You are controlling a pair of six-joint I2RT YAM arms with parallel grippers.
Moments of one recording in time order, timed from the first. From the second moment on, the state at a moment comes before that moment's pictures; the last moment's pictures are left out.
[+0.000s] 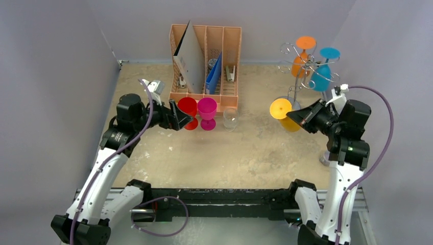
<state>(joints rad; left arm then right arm) -0.26 0.86 0.94 -0.45 0.49 -0.37 -0.31 0.79 1.18 -0.92 -0.68 0.63</state>
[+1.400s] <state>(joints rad) -0.72 1.21 1.02 0.04 0.73 -0.60 0.30 0.98 1.17 -0.78 -0.86 0.60</state>
